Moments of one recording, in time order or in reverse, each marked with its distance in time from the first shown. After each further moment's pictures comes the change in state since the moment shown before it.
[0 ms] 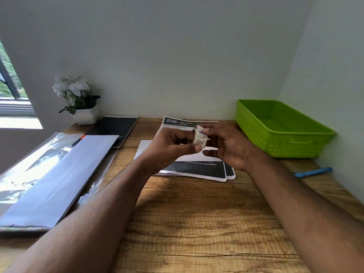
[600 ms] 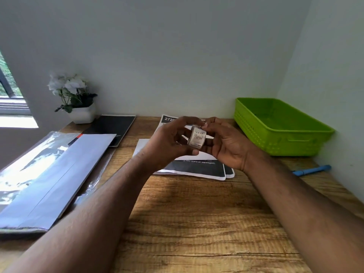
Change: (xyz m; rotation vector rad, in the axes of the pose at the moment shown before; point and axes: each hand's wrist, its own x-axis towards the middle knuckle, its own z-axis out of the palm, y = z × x) left_hand 0.000 0.005 -0.001 0.199 0.000 0.065; right_hand 0.003 0.002 0.007 0.231 -0.026 -0.036
